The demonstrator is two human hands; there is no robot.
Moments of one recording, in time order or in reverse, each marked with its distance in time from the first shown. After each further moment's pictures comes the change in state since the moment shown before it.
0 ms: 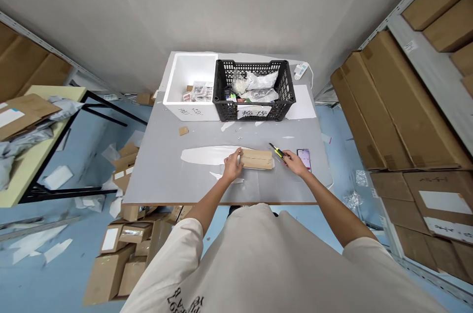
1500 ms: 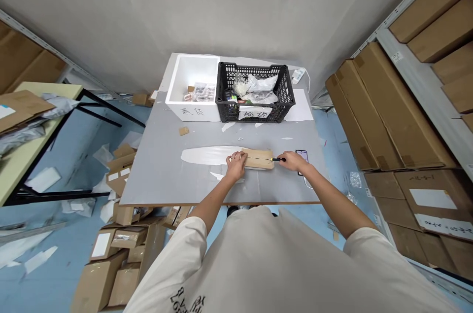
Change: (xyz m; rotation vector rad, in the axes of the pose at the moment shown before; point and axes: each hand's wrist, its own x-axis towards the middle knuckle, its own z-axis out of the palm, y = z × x) left_hand -0.008 0.011 -0.006 0.260 -0.067 0.089; right_hand -0.008 -0.068 -0.020 -0.786 -0.303 -0.195
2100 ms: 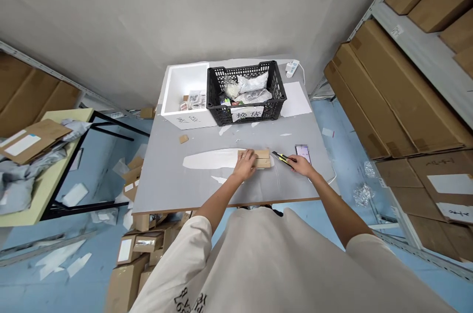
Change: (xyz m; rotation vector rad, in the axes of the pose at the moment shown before) left_hand 0.028 0.054 0.004 0.101 -0.125 0.268; right_hand -0.033 0.062 0.066 0.907 0.170 0.253
